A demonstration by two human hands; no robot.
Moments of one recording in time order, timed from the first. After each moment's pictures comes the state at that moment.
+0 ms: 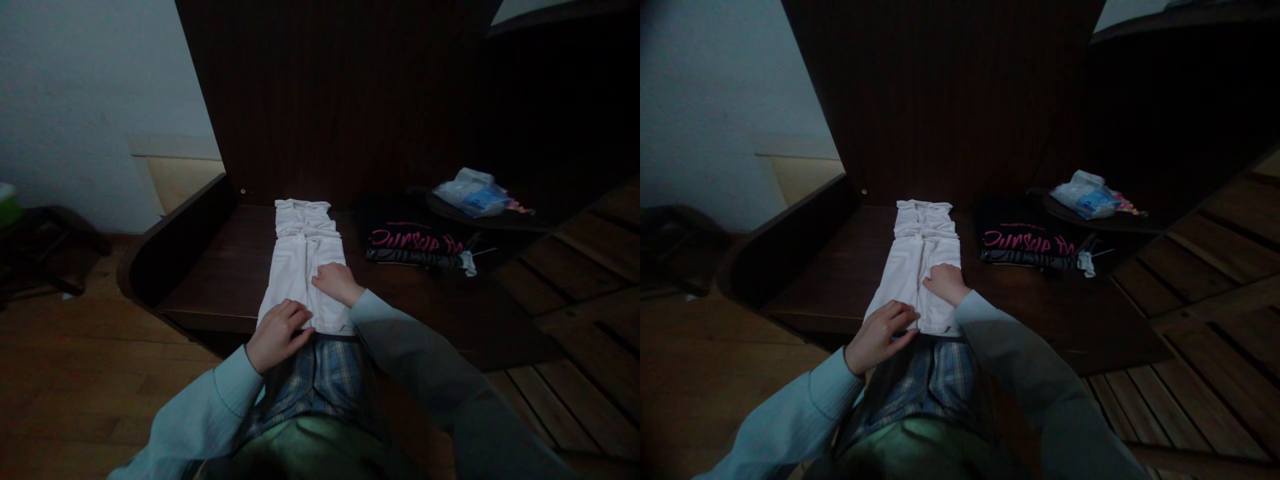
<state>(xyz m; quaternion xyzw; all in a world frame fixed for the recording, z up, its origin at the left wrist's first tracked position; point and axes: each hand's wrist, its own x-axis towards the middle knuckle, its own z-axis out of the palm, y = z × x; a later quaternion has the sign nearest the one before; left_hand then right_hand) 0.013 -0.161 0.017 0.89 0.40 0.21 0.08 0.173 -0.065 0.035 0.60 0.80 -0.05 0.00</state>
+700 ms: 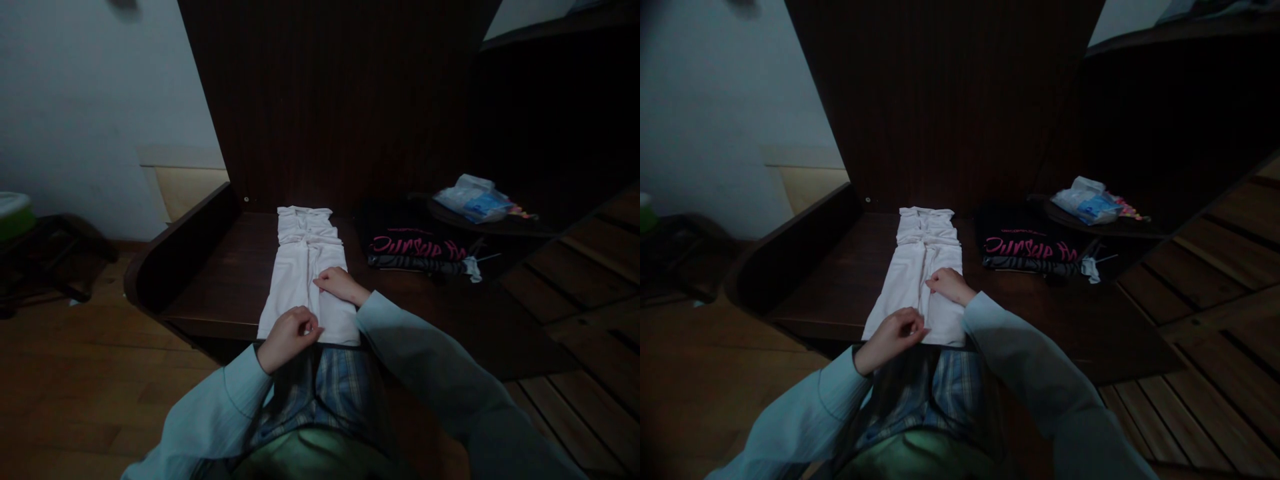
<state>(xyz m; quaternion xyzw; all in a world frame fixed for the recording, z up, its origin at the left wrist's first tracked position) 0.031 -0.147 0.011 0.80 0.45 0.28 0.30 0.185 -0.052 0.033 0.55 0.79 -0.23 -0.13</state>
